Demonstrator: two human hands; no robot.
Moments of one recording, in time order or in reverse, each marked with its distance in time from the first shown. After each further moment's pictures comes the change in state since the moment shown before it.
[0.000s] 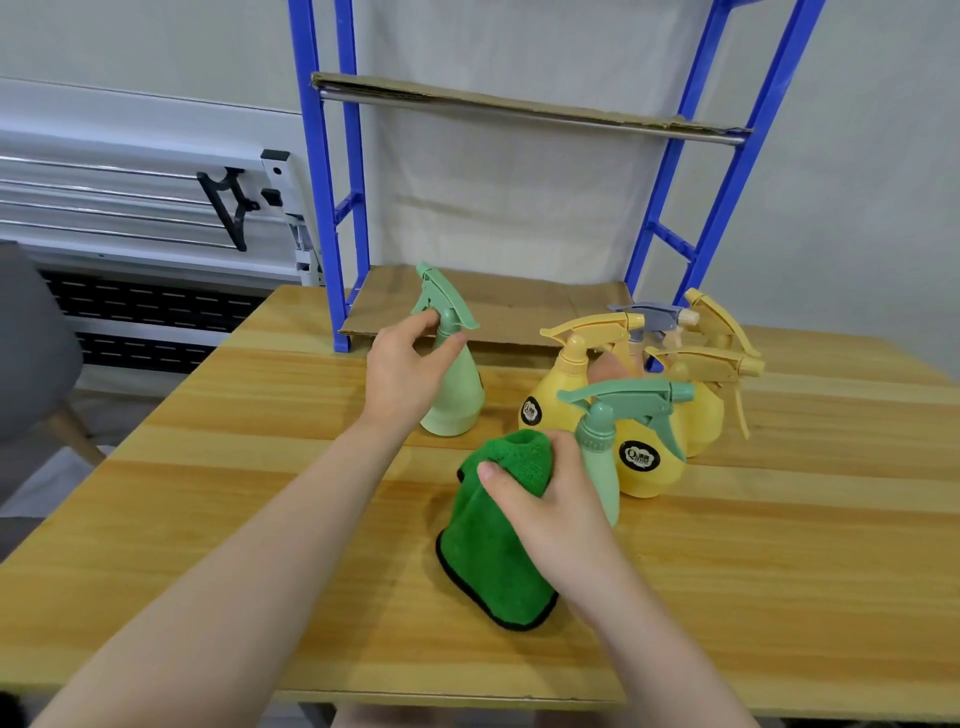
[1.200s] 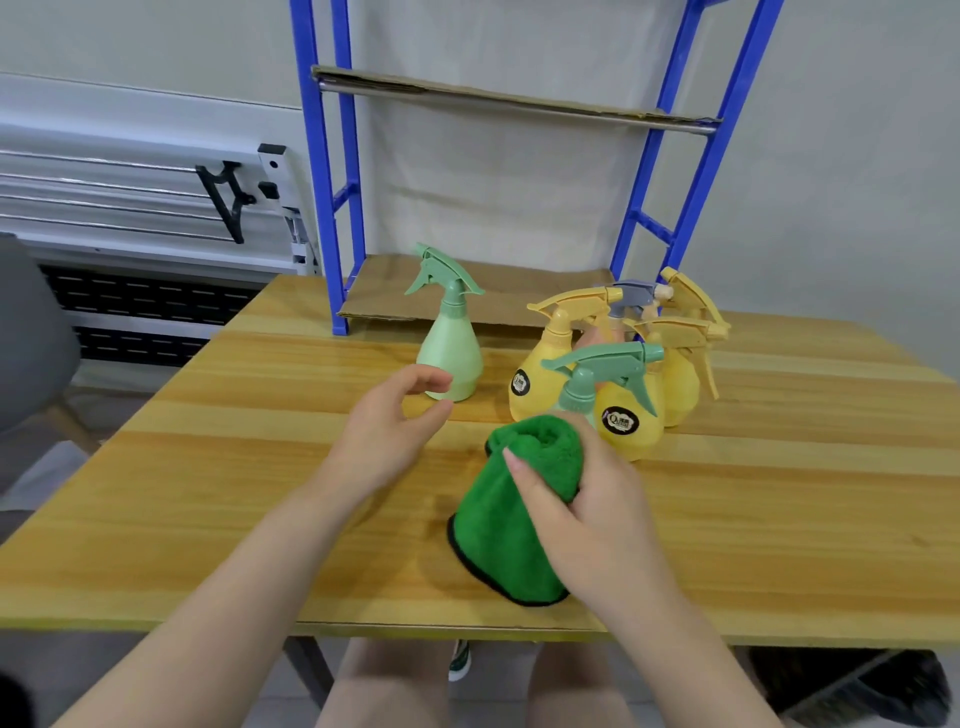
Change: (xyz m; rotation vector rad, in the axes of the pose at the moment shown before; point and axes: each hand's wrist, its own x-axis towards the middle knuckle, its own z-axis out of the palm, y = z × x) left_hand -0.088 0.012 -0.043 0.053 -0.317 -0.085; right_hand -0.046 0.010 -0.022 -0.278 0.167 -0.380
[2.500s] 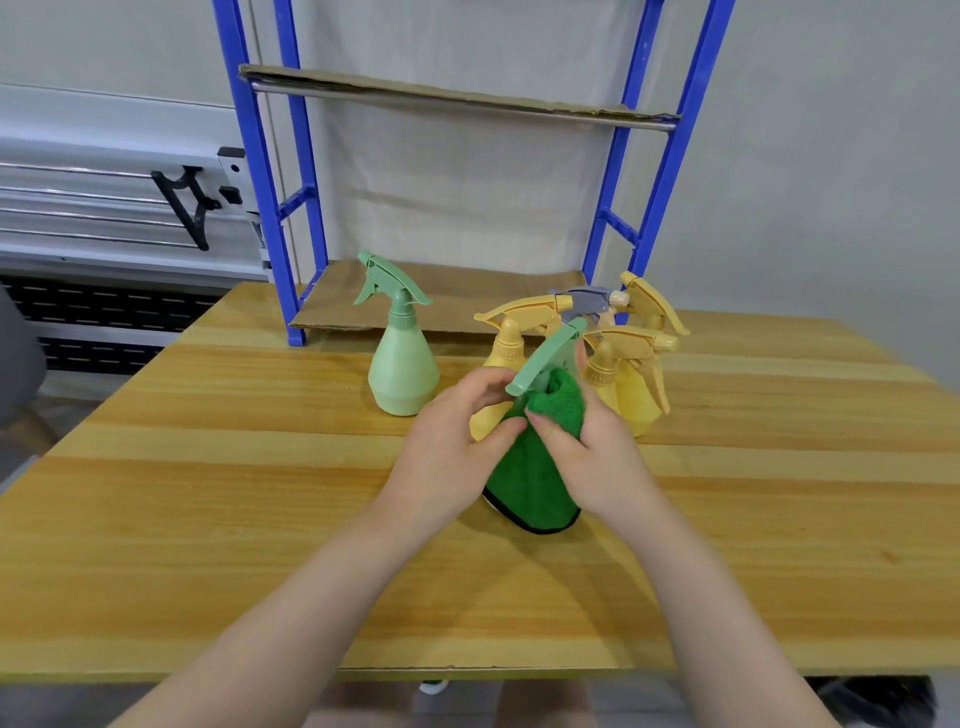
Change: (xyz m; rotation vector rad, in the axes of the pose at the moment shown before) left_hand -0.001 0.081 0.078 -0.084 -0.034 0.182; right_hand 0.075 0.069 -0.040 0.026 -0.107 0.062
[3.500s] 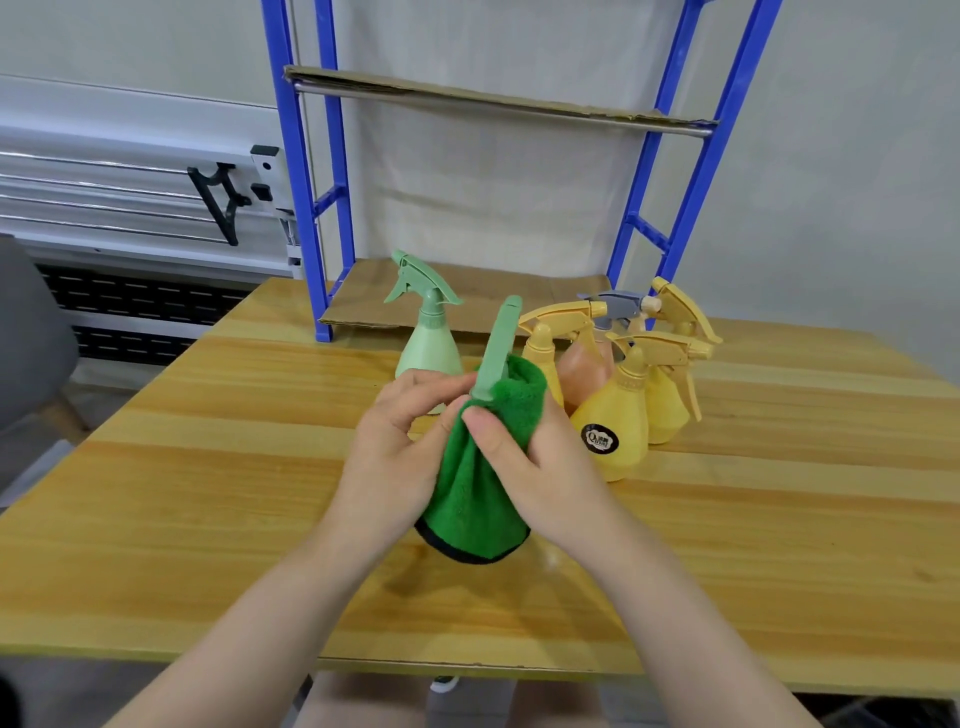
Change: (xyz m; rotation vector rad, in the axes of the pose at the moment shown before) left_hand -0.029 -0.006 -0.048 -0.324 0.217 -0.082; right_hand -0.007 -0.050 0.047 0.208 -0.110 -0.221
